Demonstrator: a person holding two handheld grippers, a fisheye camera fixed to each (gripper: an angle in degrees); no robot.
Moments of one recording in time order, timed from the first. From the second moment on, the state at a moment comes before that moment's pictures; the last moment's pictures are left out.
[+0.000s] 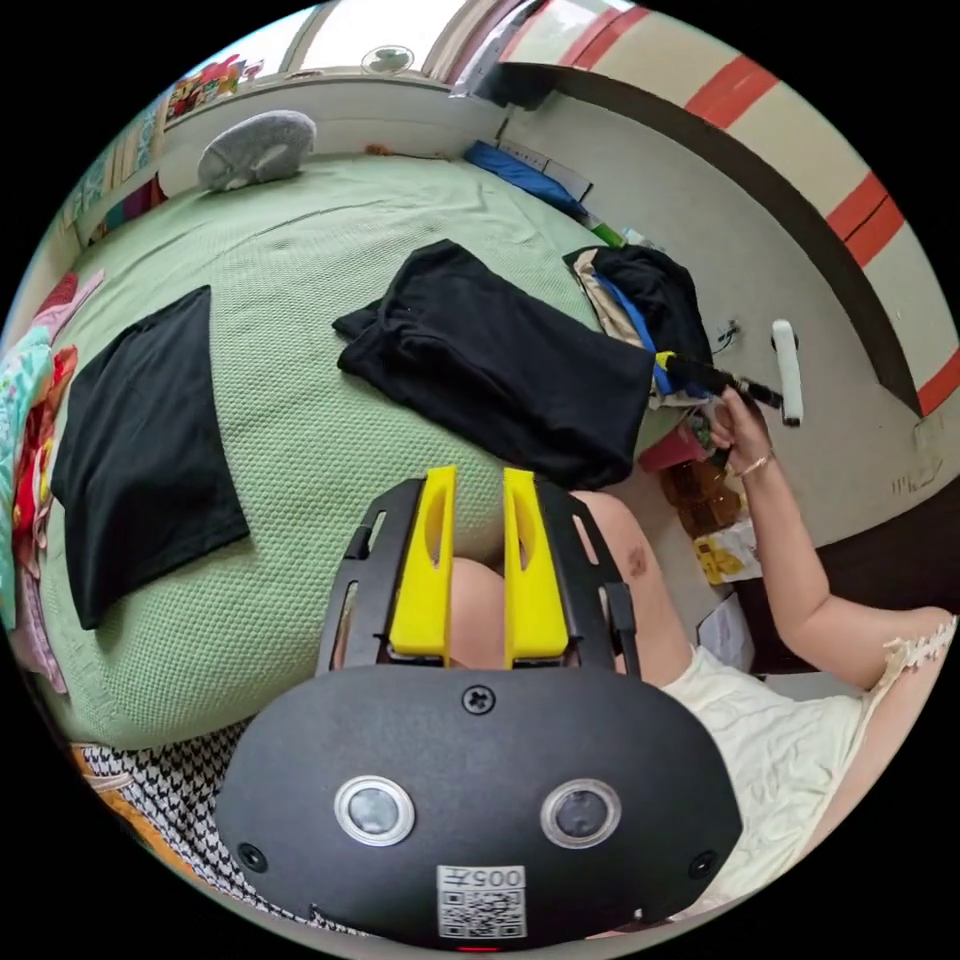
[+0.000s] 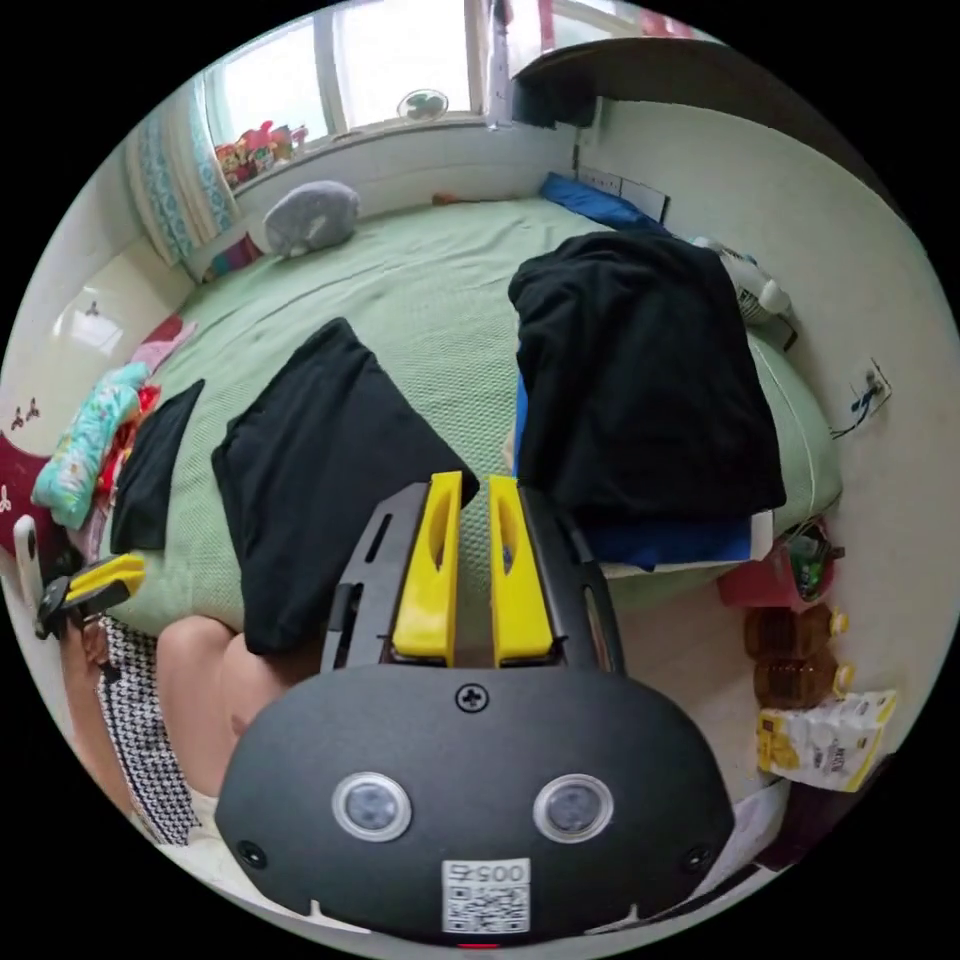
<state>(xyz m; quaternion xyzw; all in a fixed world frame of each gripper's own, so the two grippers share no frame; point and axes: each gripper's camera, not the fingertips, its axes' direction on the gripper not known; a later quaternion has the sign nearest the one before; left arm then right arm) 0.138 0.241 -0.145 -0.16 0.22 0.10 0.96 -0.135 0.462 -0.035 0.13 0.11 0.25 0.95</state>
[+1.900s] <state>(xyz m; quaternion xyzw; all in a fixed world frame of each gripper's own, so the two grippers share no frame) 0.181 0.067 0.123 -0.20 0.16 0.12 0.96 -0.149 0.501 -0.042 0.10 0.09 0.16 0.98</state>
